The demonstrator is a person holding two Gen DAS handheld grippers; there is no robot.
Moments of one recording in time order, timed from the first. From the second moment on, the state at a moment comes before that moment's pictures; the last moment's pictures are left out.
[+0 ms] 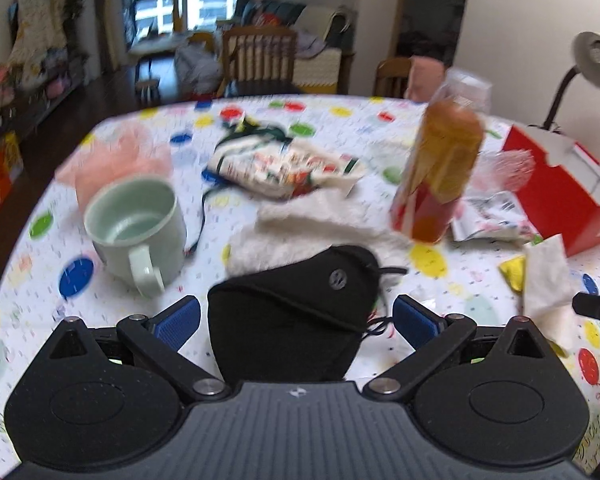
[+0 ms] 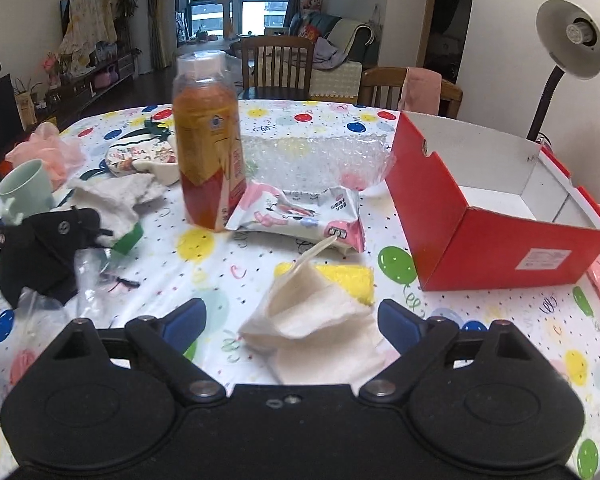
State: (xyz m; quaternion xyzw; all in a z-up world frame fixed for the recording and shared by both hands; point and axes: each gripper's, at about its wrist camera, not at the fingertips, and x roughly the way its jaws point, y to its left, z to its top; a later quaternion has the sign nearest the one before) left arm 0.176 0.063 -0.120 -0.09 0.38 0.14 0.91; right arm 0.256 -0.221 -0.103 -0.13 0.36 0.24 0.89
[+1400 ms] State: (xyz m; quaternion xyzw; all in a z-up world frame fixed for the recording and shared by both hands) left arm 0.180 0.080 -0.140 -0.11 0.40 0.17 0.89; right arm 0.282 -0.216 -0.138 -0.12 0.41 0.23 0.88
